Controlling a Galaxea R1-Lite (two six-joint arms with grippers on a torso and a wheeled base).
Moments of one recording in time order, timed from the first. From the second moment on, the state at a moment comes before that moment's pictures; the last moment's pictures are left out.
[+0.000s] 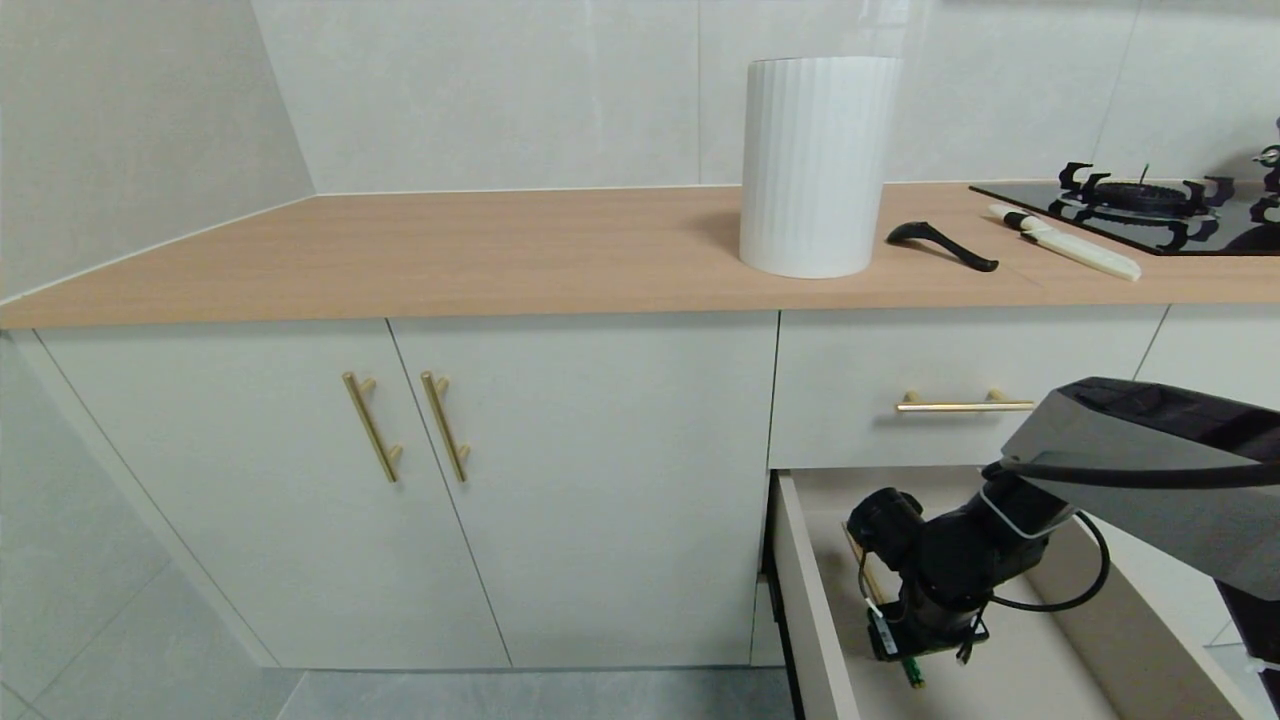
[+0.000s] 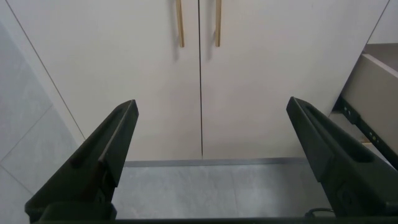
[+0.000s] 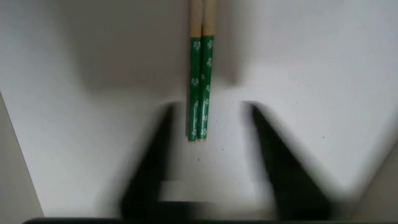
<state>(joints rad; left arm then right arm) 0.00 0.00 0.00 0.01 -0.02 0.01 0.40 2.38 -1.09 0.05 -0.27 0.26</state>
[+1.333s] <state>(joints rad) 0.00 0.00 0.00 0.01 -0.02 0.01 0.11 1.65 -0.91 0.11 0.09 -0.05</state>
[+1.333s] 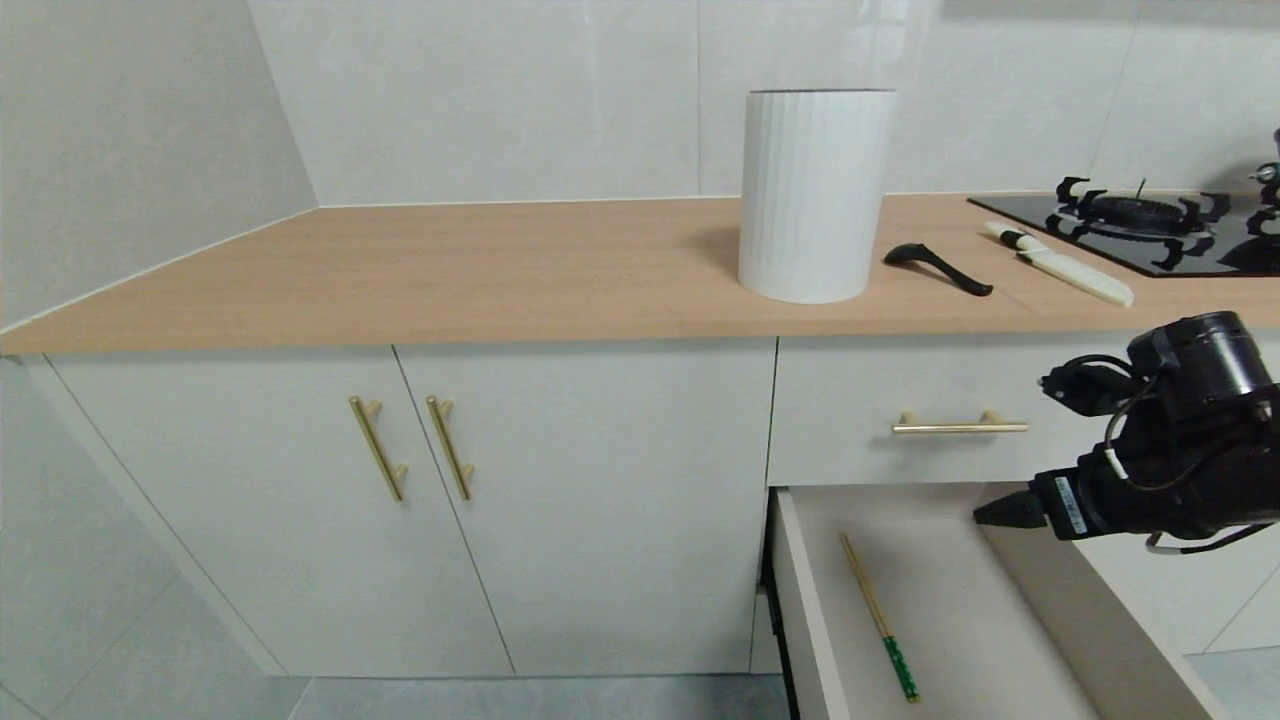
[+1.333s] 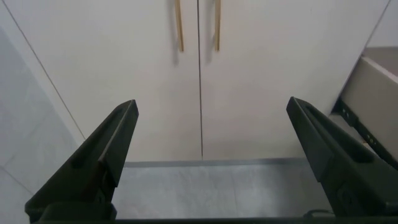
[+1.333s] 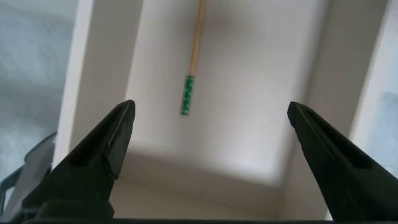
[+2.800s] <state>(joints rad) 0.00 0.00 0.00 0.01 -0.02 0.01 0.11 1.64 -0.90 0.10 0.09 -0.10</state>
